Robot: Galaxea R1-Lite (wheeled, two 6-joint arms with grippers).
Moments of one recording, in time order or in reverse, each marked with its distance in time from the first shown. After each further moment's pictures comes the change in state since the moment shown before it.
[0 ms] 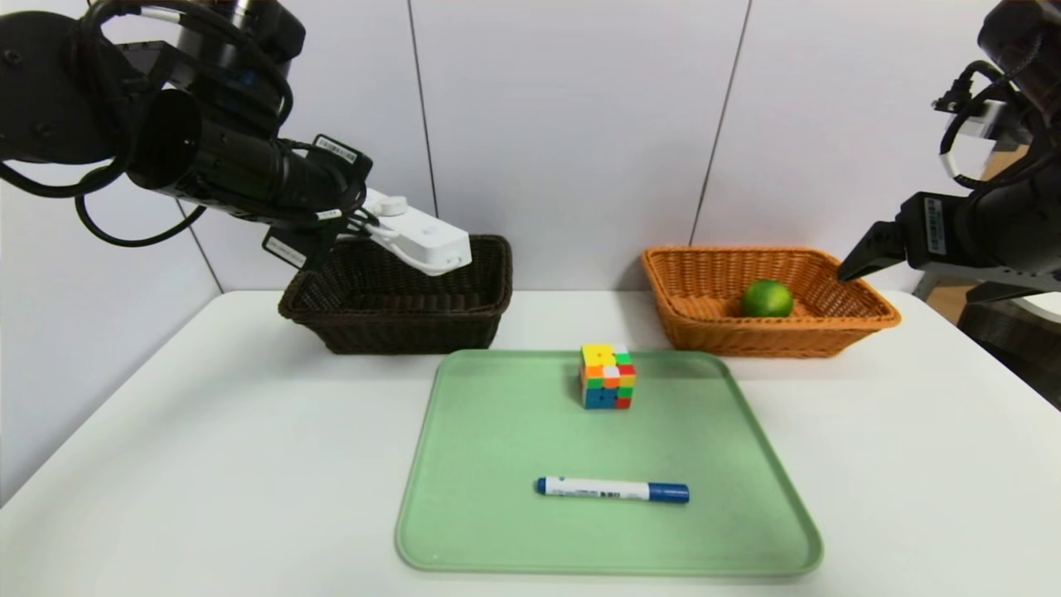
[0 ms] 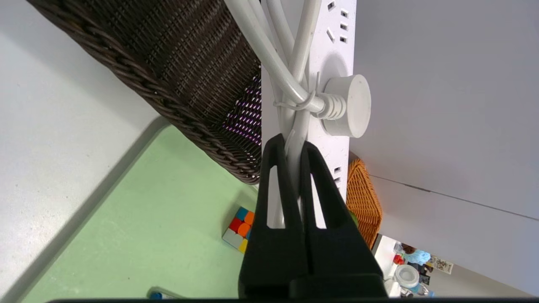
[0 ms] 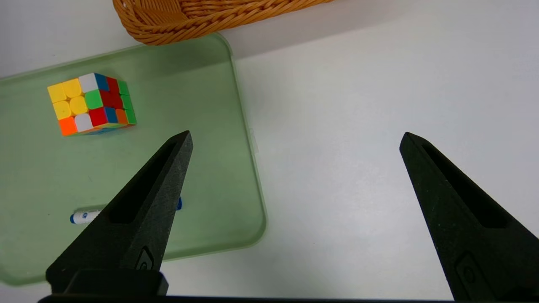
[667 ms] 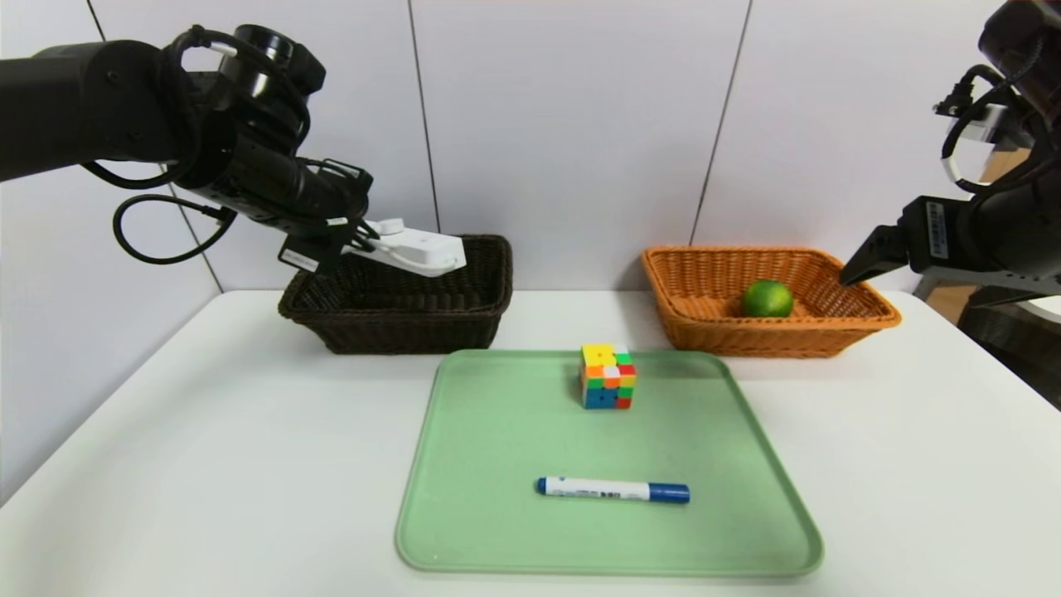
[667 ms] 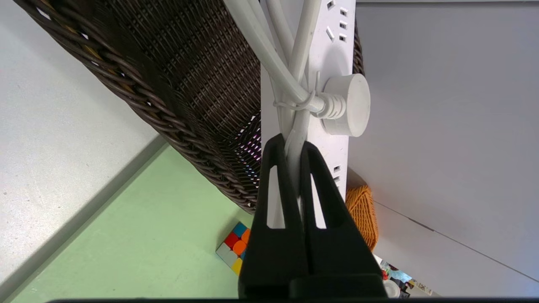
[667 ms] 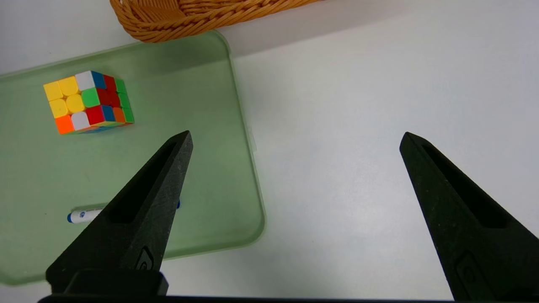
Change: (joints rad) left arm 0.071 0.139 -0.140 0.095 -0.078 -0.070; right arm 0.001 -0.004 0.009 0.000 -0.001 -0.001
